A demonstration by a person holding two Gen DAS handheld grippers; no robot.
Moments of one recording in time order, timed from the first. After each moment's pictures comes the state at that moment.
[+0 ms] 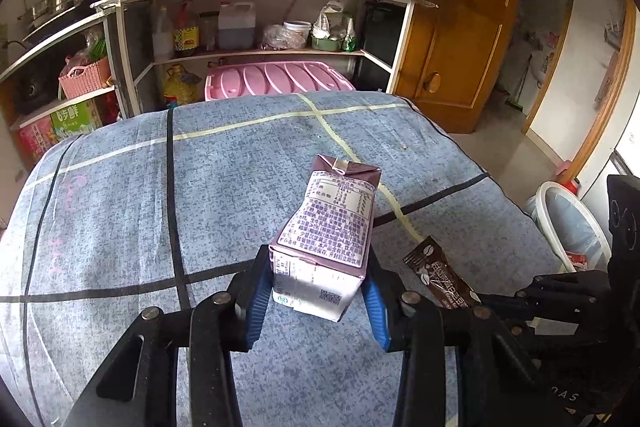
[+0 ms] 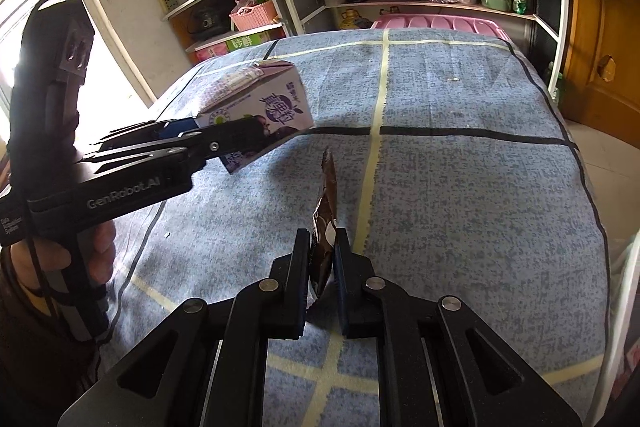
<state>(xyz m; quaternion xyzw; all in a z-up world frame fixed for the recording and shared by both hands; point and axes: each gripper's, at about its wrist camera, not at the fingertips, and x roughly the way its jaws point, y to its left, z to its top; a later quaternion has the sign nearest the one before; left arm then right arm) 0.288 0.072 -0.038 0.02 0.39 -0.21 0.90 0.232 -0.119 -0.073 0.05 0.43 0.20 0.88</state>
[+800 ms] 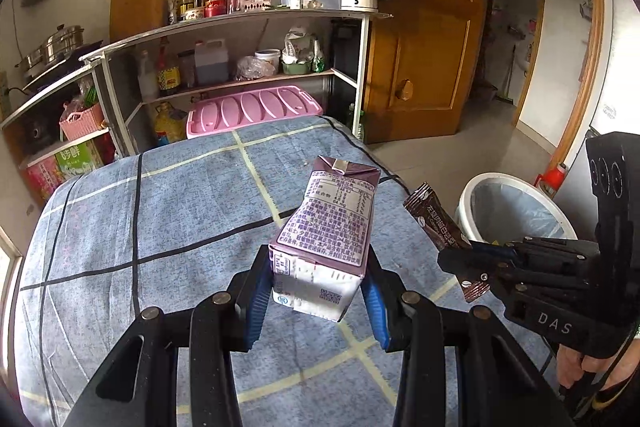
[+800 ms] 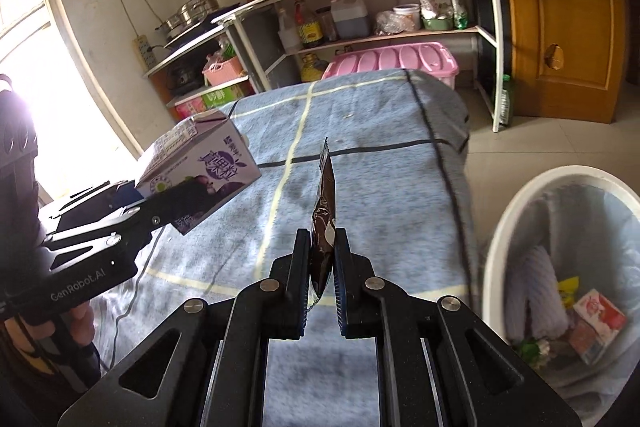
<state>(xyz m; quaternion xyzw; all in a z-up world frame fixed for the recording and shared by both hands) 0.189 -0.015 0.017 0.06 0.34 -0.22 0.91 0.174 -0.213 -0.027 0.12 0.38 0.15 0.91</state>
